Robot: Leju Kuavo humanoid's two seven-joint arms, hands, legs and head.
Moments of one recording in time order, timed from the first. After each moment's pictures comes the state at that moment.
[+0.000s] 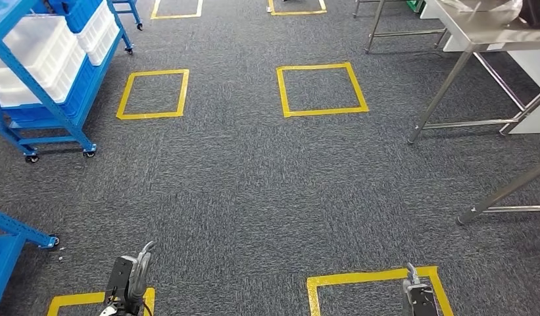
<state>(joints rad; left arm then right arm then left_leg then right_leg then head) -0.16 -0.13 0.54 -0.56 -0.57 -0.08 -0.68 0.01 0.21 -0.66 -1.02 0.63 0.03 -0.58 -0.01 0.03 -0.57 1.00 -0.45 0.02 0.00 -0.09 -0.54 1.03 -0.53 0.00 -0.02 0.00</state>
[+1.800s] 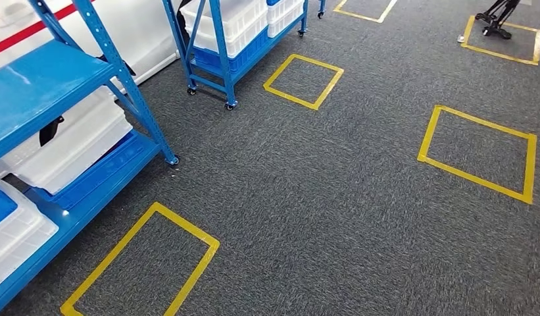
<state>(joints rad) -0.02 -0.05 0.79 -0.27 -0.78 -0.02 -0.45 0.01 0.08 -0.96 -0.30 0.88 -0.14 -0.37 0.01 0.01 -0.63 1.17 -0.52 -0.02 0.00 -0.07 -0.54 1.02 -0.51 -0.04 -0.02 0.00</state>
